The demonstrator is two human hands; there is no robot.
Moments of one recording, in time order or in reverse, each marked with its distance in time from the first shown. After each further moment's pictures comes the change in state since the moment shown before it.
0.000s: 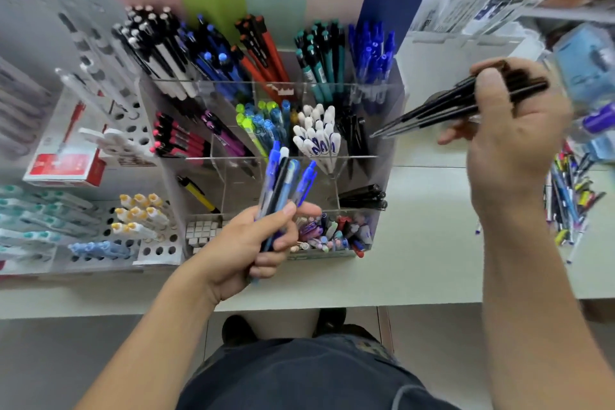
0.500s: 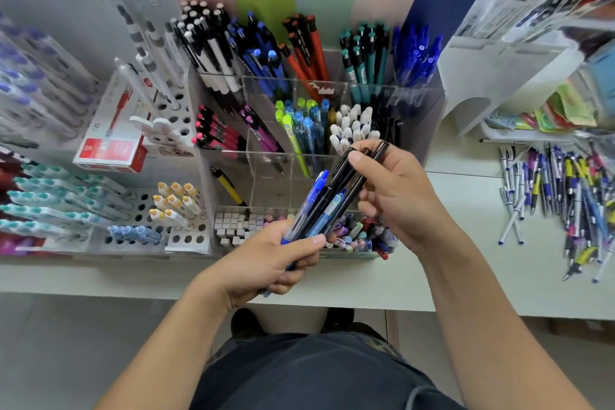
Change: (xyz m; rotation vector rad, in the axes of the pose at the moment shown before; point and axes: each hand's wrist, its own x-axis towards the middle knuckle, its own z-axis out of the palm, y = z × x) left_hand -0.021 -0.014 -0.018 0.215 -0.022 -0.085; right_hand -0.065 0.016 0.079 0.202 -0.549 0.727
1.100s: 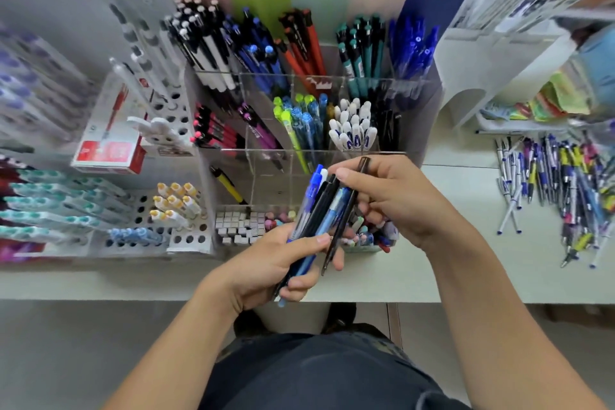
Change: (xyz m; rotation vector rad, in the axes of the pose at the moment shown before) left_hand 0.001 -0.007 0.004 -0.211 -0.180 0.030; right_hand -0.009 -0.001 -0.002 -0.250 -0.090 0.077
